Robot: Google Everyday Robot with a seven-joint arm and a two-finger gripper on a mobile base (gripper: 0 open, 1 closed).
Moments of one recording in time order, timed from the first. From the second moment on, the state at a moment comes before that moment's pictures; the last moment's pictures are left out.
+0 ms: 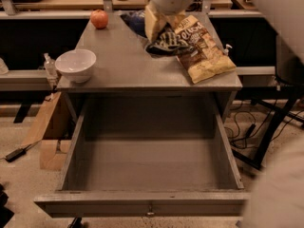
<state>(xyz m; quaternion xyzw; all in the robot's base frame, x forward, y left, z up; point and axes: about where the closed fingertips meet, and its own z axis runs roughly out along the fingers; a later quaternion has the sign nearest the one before) 0.633 -0.030 0.991 -0.24 0.95 0.04 0.19</state>
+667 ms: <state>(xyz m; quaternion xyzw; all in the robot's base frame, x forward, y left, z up) 0.556 -0.107 0.921 -0.12 0.97 0.12 0.19</state>
